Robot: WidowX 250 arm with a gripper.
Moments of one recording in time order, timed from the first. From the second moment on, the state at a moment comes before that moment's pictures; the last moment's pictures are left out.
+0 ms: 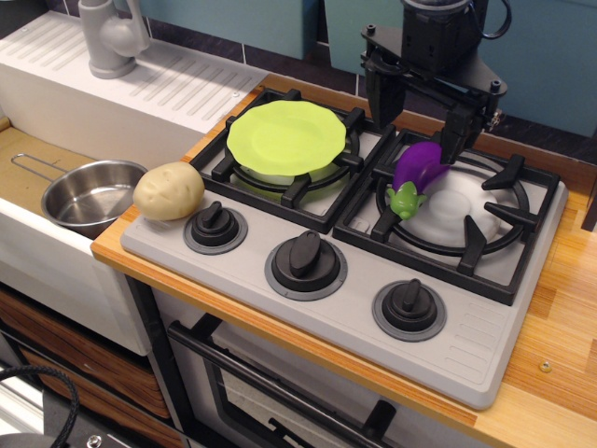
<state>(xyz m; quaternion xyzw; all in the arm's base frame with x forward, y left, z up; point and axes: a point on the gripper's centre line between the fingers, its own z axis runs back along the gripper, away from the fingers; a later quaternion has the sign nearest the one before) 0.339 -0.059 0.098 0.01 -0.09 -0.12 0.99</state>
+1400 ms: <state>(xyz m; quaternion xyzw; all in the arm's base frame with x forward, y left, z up) 0.340 -0.053 0.031 0.03 -0.16 -0.13 0.98</state>
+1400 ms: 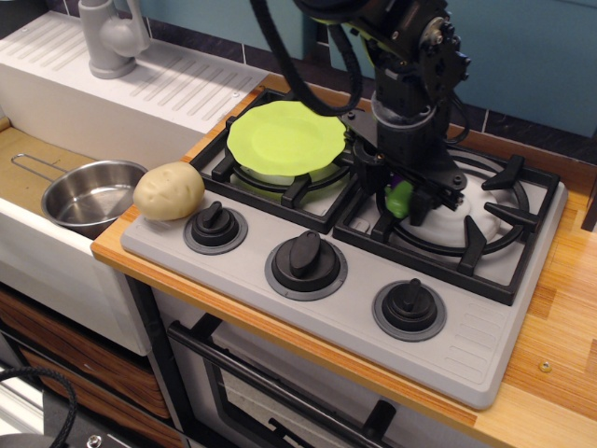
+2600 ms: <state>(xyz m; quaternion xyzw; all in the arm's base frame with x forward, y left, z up) 0.305 -0.054 0.077 0.01 -0.10 -0.15 0.98</state>
